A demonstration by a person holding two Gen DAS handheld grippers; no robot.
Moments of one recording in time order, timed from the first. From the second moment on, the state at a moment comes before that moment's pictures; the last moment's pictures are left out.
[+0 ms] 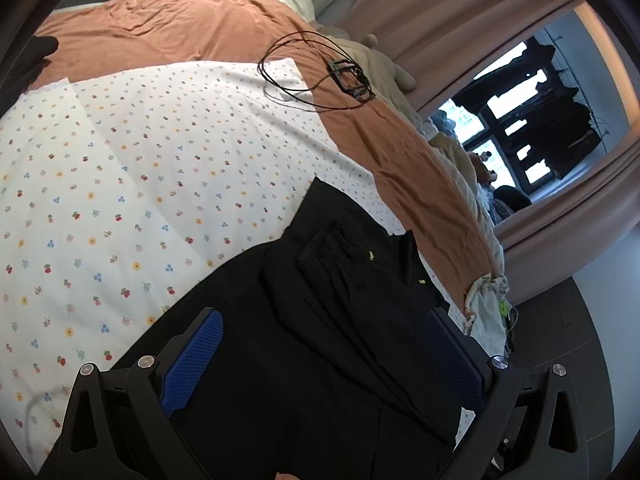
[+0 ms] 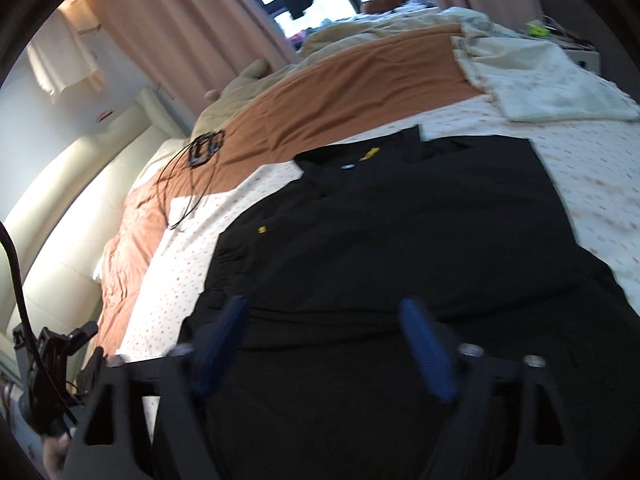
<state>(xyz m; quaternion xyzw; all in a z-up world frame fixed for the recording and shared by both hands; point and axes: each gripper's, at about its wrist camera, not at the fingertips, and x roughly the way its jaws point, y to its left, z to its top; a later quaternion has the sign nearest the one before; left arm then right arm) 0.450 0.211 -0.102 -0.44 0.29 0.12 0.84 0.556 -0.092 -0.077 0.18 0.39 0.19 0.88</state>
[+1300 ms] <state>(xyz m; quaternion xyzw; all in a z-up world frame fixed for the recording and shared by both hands) 0.183 0.139 -0.037 -0.26 0.32 0.05 0.91 0.291 -0.335 -0.077 0.26 0.36 0.10 0.89</state>
